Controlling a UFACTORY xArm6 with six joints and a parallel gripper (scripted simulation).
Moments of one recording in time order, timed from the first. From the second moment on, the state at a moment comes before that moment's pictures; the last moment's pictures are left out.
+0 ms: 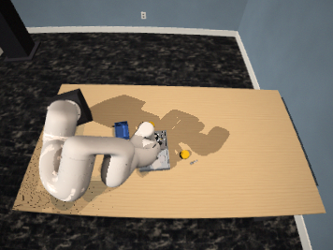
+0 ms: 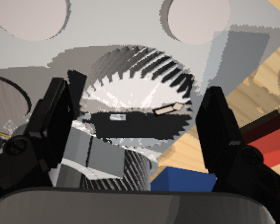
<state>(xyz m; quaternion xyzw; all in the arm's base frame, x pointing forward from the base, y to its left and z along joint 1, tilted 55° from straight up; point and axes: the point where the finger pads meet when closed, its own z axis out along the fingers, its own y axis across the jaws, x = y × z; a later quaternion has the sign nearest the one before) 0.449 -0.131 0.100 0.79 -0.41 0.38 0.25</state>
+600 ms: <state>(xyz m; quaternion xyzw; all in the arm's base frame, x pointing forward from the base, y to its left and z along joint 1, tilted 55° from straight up) 0.452 -0.135 0.096 0.79 -0.41 0.38 0.25</state>
